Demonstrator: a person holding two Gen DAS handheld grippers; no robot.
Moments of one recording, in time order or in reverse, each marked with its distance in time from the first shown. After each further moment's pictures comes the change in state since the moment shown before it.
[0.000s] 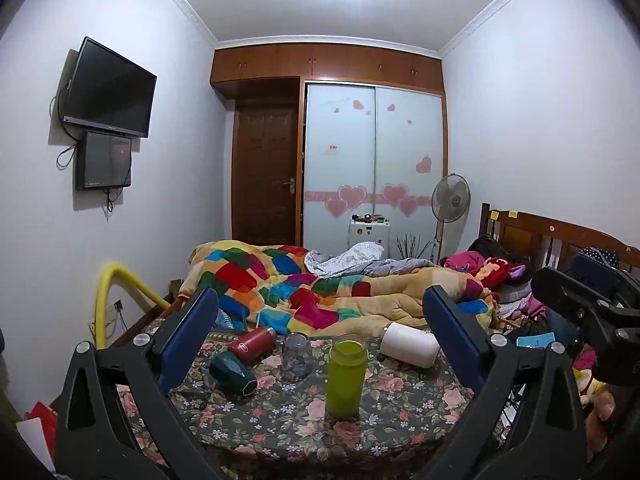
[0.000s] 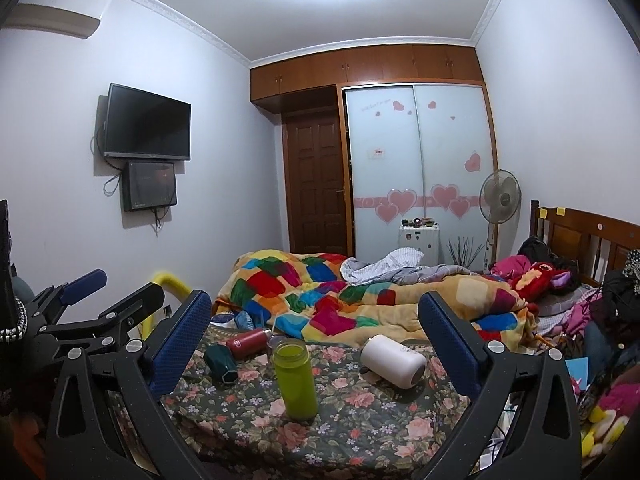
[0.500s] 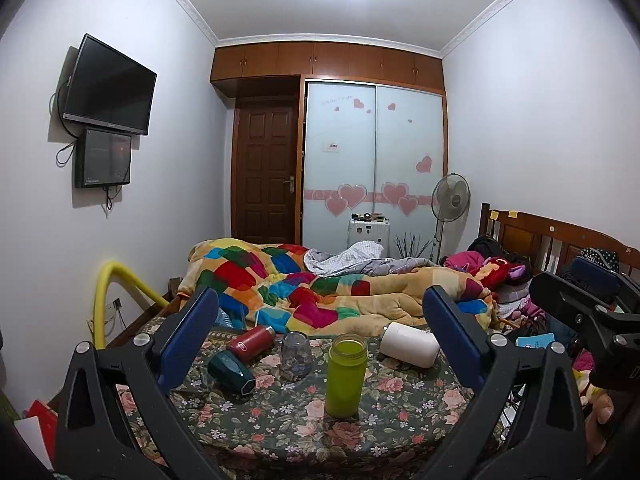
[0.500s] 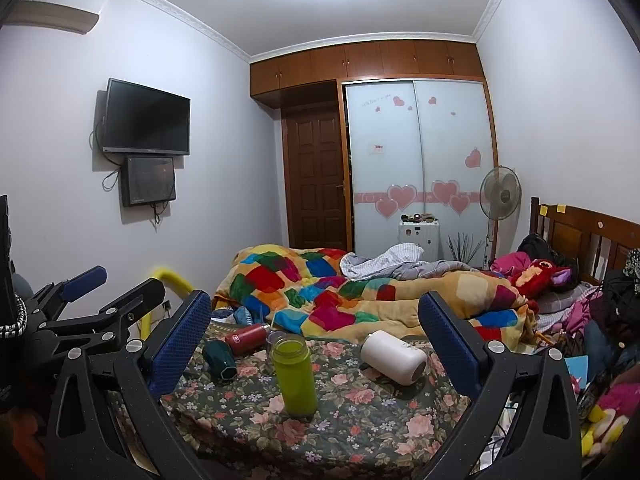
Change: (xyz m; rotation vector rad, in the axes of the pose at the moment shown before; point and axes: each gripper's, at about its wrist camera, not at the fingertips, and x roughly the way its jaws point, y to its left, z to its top) left arm 0.003 0.001 -0.002 -0.002 0.002 0.002; right arm 0.002 -0.002 -0.003 -0.003 0.017 0.002
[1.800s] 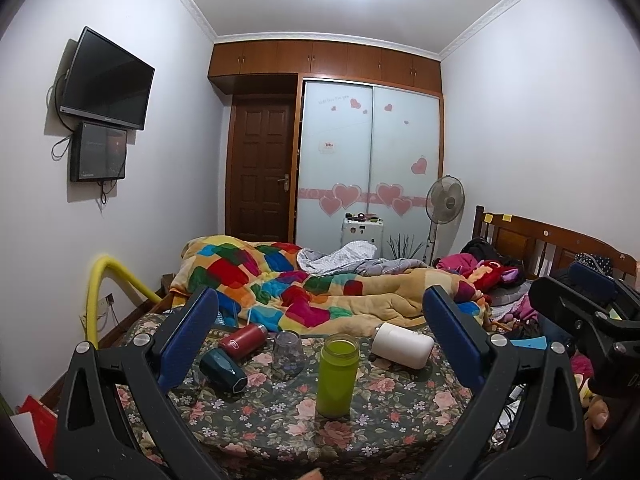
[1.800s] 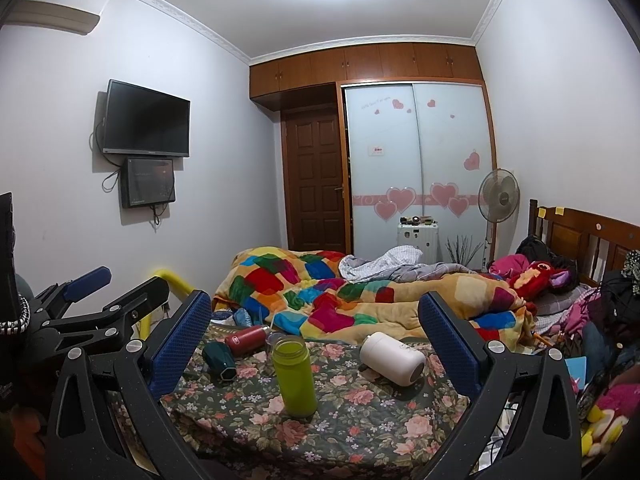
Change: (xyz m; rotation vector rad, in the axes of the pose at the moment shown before) left arm 0.001 -0.004 0.003 -0.029 0.011 -0.025; right arm 0.000 0.001 0.003 -0.002 -0.002 -0.004
